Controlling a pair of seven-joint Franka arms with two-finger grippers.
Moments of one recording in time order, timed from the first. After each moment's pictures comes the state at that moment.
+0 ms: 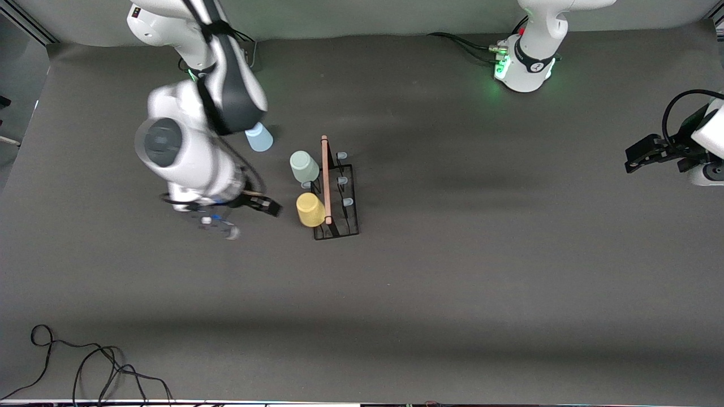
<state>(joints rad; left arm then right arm) -0.01 -0.04 0.01 -1.71 0.02 1.67 0.02 1.17 0.36 -0.93 -1.67 0.35 1.79 0.58</state>
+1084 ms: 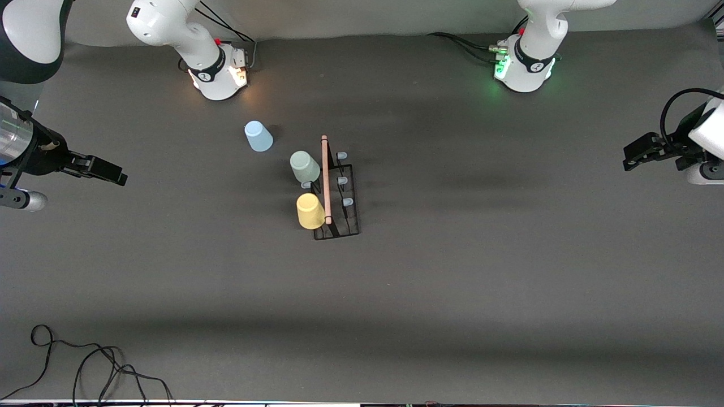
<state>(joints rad) -0.01 -0.04 0.00 -1.70 0.02 1.65 0.02 1.15 0.30 -1.31 -1.46 0.29 1.44 0.09</state>
